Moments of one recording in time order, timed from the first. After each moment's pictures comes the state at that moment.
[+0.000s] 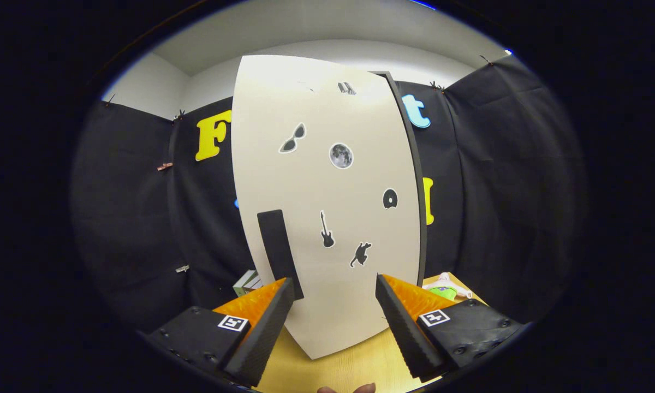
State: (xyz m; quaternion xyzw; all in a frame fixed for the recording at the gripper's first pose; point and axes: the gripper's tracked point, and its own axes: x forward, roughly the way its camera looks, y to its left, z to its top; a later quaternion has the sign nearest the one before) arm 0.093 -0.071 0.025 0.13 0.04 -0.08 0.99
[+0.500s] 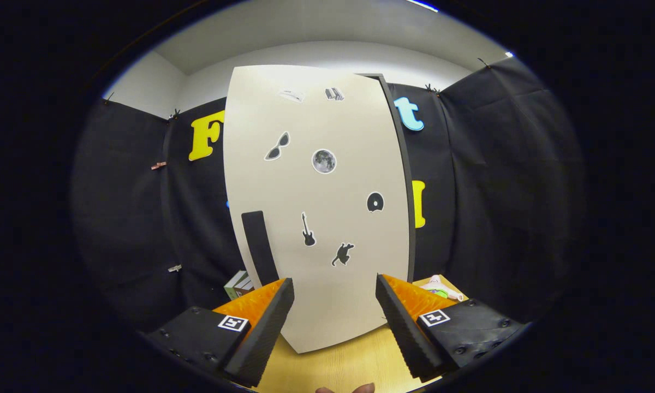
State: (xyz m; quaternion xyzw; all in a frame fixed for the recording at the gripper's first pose) arm 0.089 -0.089 0.022 0.12 0.04 -0.10 0.99
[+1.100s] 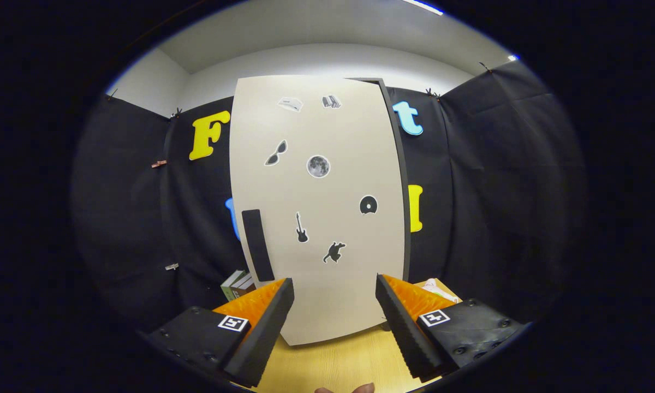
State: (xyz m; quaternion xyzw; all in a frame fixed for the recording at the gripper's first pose) arm 0.080 -0.091 0.024 0.11 0.03 -0.11 0.99
